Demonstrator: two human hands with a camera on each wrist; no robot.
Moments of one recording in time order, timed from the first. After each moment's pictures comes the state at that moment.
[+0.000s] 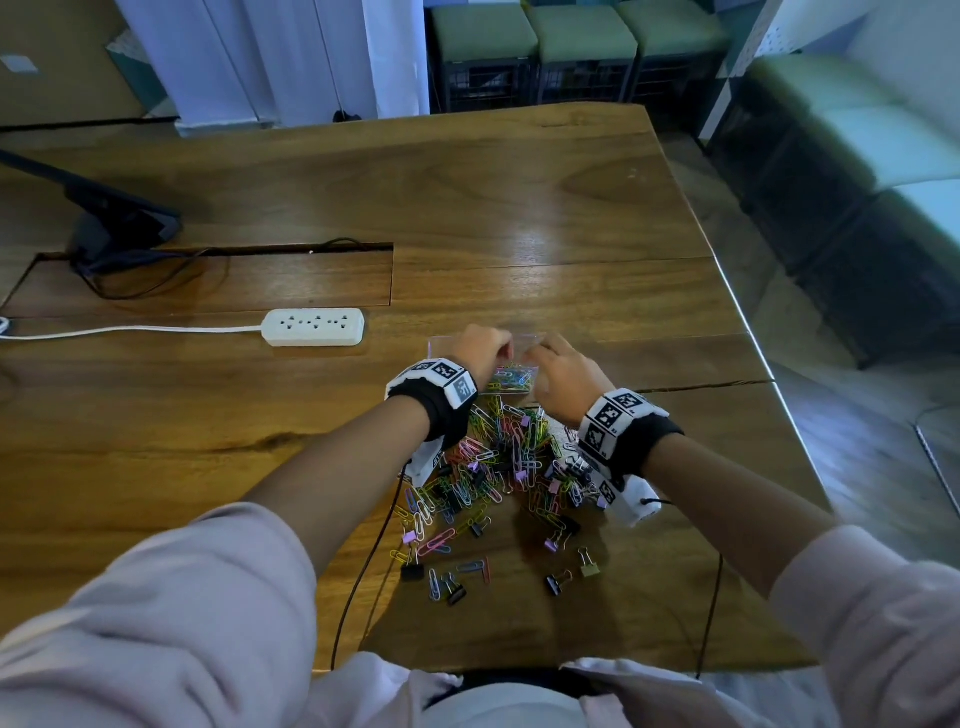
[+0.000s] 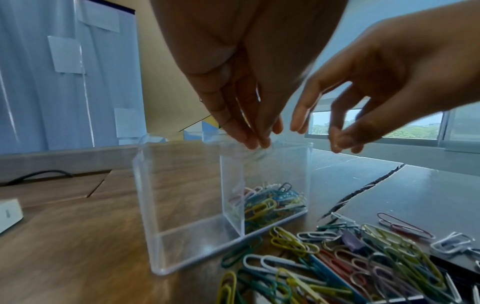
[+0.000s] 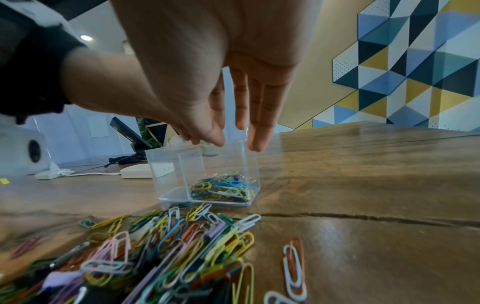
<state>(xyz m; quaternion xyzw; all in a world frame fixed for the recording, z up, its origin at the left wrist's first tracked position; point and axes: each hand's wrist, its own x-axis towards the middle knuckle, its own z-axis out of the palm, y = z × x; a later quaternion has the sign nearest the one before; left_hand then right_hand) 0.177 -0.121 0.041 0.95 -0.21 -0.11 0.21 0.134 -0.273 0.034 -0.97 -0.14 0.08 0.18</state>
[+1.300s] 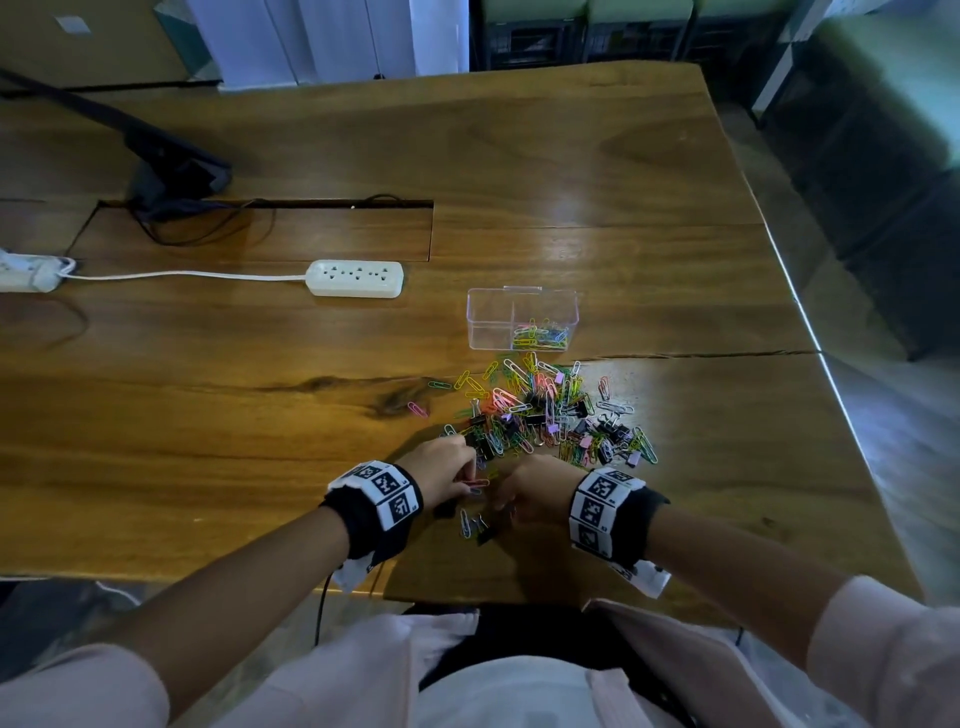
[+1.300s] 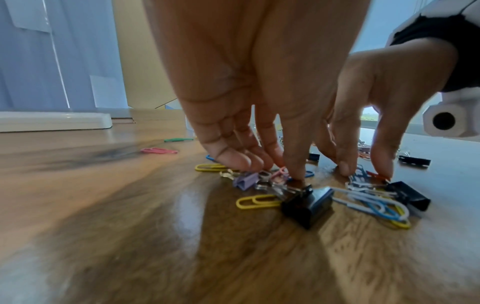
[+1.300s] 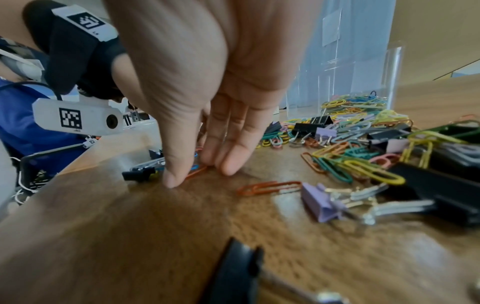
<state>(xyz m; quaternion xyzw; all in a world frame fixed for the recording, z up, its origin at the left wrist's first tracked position) 0.018 -0.031 -0.009 0.92 -0.22 -0.31 0.11 0.015 -0.211 -0.012 -0.85 -0.38 0.34 0.11</state>
